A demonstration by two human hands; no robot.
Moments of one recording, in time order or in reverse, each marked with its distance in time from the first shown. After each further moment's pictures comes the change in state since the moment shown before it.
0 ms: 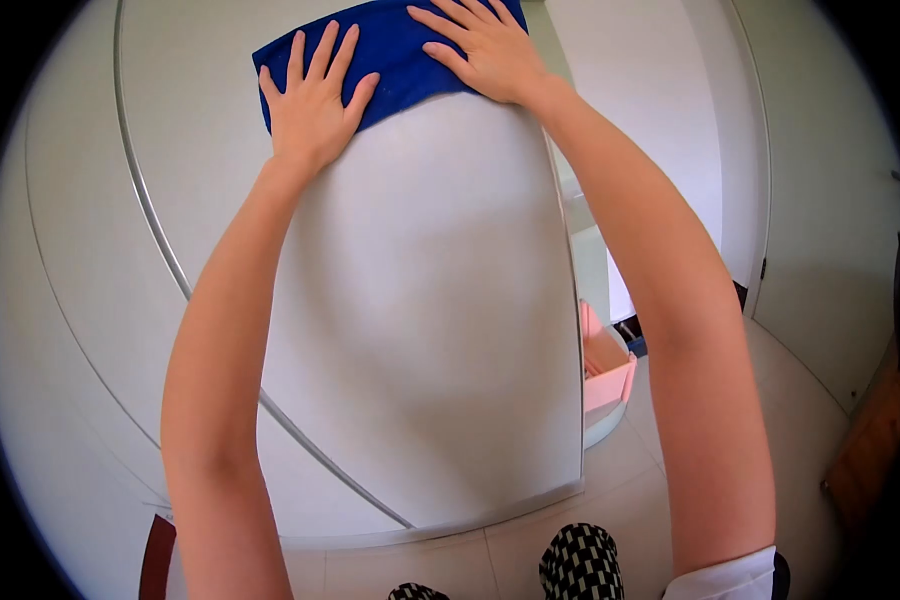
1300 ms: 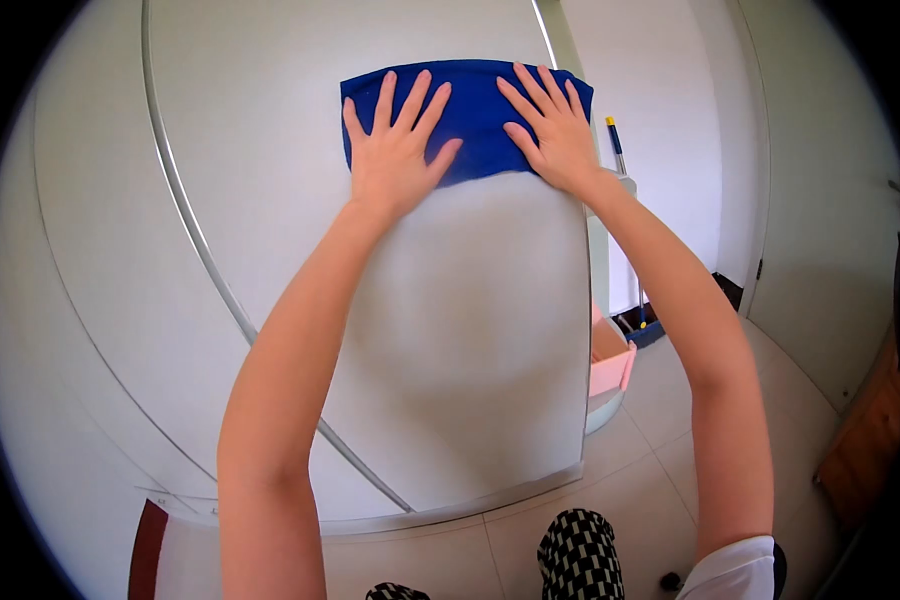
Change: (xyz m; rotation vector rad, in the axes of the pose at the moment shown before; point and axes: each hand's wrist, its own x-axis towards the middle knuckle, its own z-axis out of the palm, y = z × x) left_hand 0.006 -0.008 0.031 -0.262 -0.163 0.037; right_hand -0.020 0.000 0.042 -0.066 -0.151 0.185
